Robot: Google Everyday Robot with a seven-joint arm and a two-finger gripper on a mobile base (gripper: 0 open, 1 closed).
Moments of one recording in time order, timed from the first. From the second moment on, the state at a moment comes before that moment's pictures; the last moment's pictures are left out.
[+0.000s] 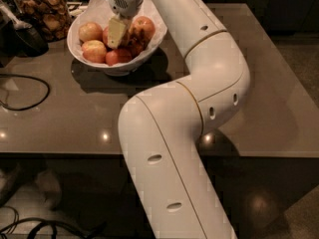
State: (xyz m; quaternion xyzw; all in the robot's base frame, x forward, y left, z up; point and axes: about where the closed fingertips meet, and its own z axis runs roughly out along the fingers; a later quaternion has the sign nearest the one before) arm 0.745 0.108 0.918 -0.60 0.78 0.08 0.18
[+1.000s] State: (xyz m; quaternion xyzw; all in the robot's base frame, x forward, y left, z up) arm 0.749 0.112 0.960 -0.60 0.76 0.07 0.24
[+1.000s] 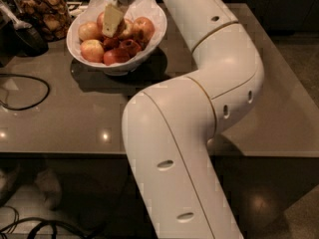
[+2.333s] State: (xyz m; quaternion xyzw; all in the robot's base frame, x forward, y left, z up) arm 0.626 0.089 1.044 -0.63 0.68 0.10 0.36
